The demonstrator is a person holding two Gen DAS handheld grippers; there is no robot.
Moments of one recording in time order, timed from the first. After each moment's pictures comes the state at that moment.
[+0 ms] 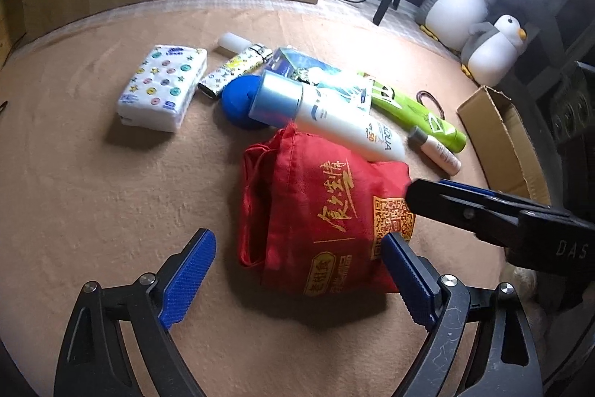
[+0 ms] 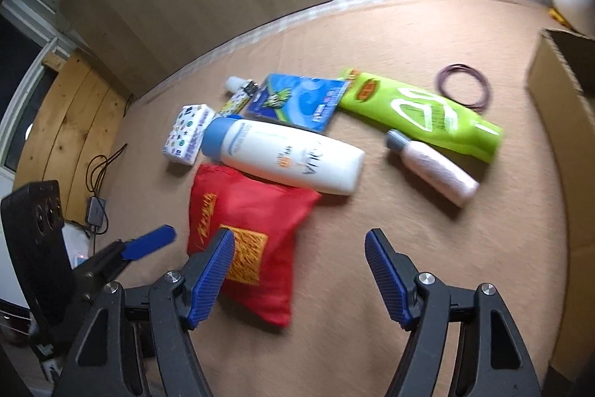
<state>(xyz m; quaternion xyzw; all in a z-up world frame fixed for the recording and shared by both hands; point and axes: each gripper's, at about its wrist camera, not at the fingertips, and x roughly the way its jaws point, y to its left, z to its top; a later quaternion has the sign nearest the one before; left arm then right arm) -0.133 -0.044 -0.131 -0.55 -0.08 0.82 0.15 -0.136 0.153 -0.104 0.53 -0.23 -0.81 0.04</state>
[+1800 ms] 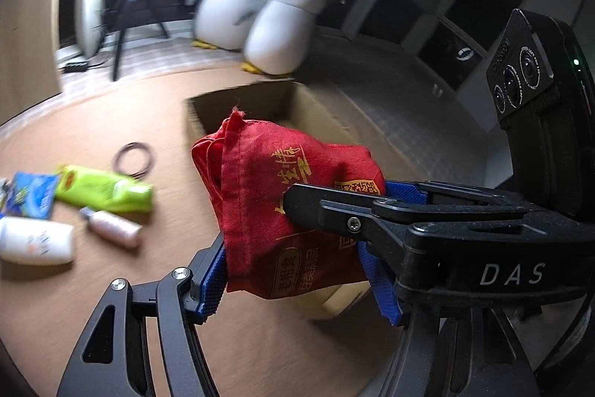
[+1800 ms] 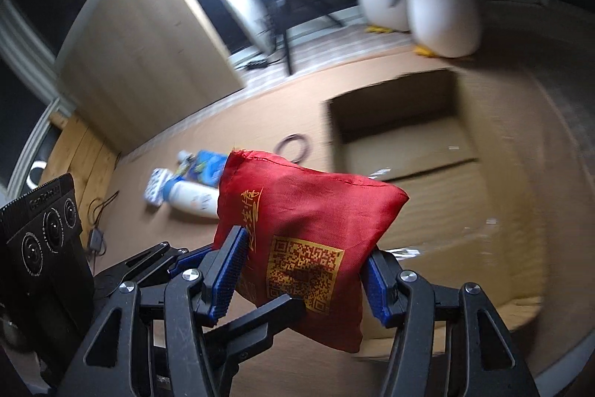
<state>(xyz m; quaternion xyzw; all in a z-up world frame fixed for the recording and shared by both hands) -0.093 0.253 -0.037 -0.46 -0.02 0.81 0.37 -0.009 0.337 -0.035 0.45 -0.26 -0.85 -0.04</state>
